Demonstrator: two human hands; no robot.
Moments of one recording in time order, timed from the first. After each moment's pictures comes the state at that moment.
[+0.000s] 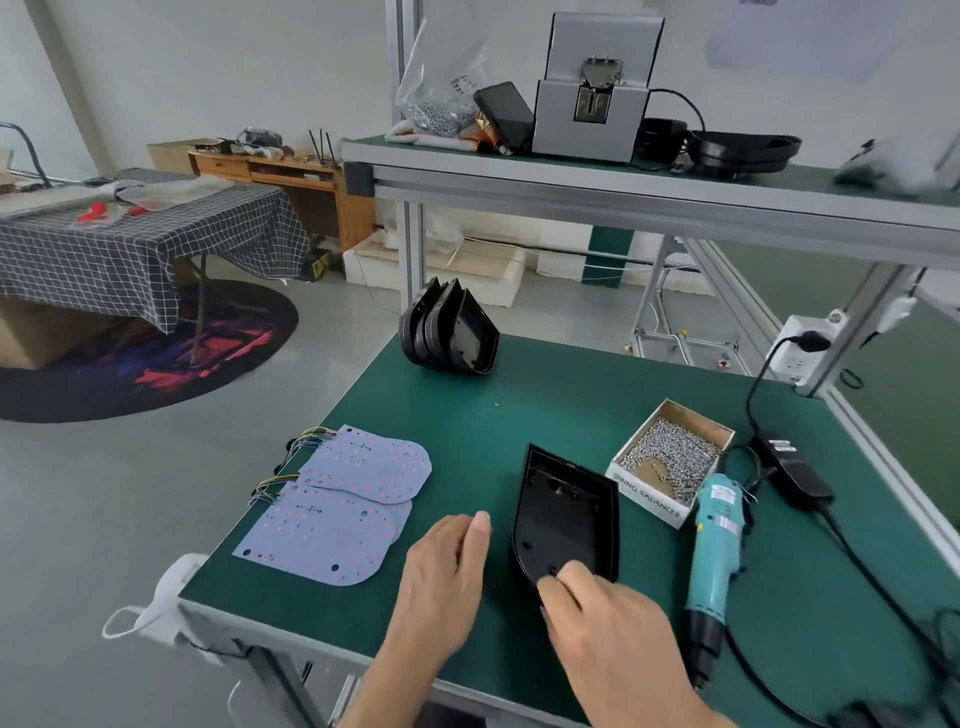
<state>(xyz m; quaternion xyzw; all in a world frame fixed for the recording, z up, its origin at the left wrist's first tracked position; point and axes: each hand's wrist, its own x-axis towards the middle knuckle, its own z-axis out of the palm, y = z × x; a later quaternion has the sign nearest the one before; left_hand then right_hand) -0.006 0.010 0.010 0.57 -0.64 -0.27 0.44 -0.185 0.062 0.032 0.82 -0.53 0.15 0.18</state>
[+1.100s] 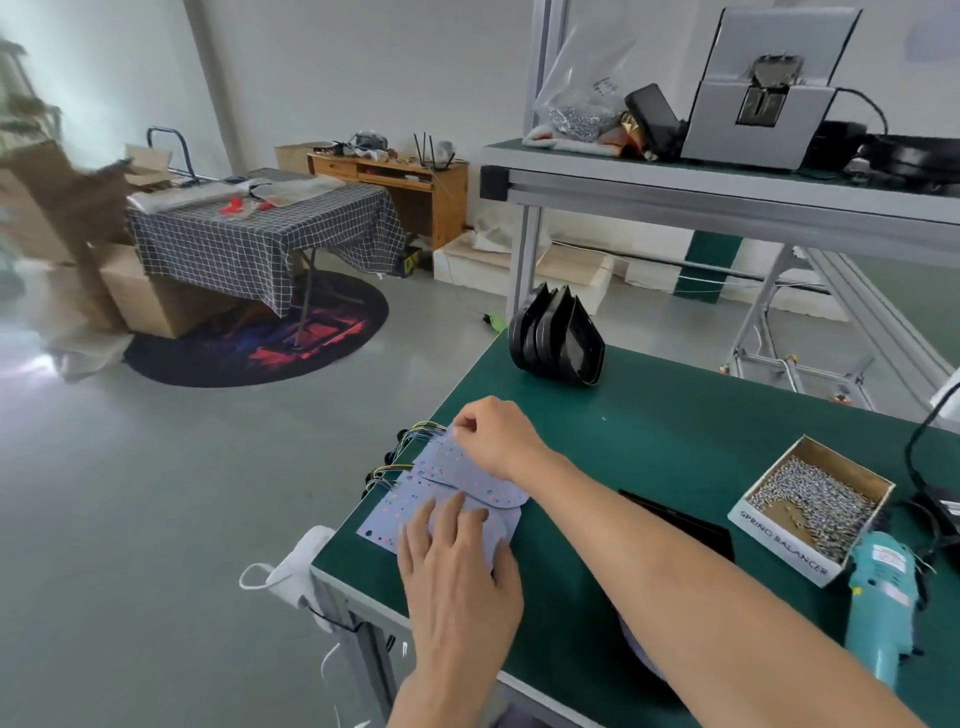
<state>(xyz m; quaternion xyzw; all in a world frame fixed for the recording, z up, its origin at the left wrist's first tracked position) 0.059 0.024 0.018 0.73 -0.59 -0.01 0.35 0.017 -0.148 0.067 0.80 -0.53 0.17 -0.24</state>
